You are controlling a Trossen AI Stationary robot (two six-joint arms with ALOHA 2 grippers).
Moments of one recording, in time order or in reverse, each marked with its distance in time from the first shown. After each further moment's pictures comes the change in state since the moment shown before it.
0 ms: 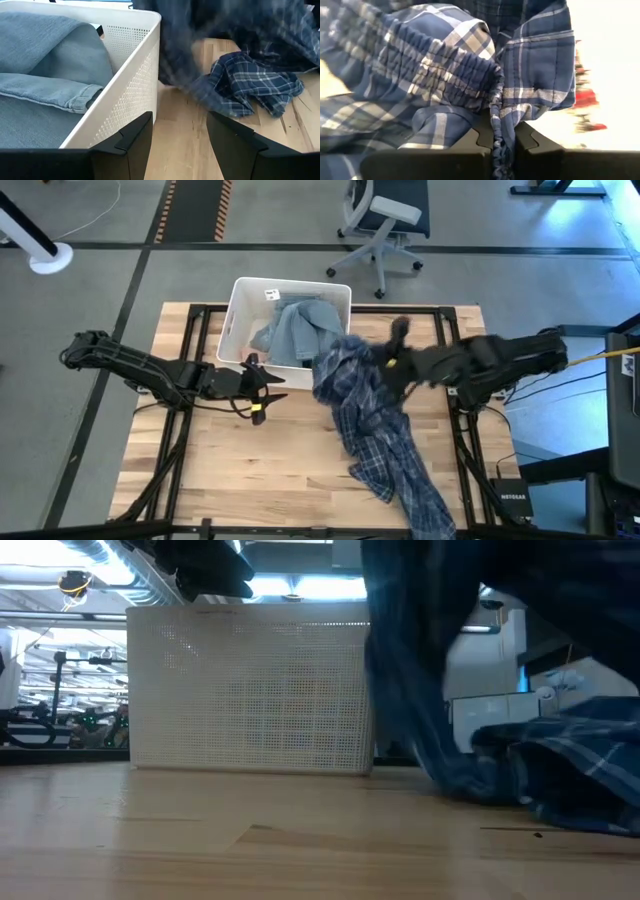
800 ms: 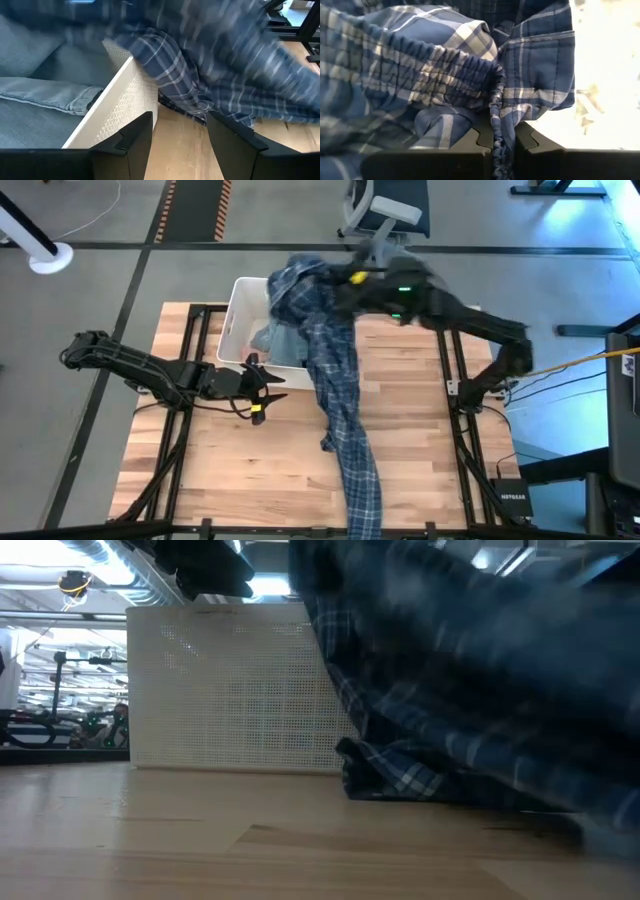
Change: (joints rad) left arm 0.001 0.000 0.000 0.000 -0.001 0.023; right arm -0.483 0.284 0.266 0.529 -0.364 -0.409
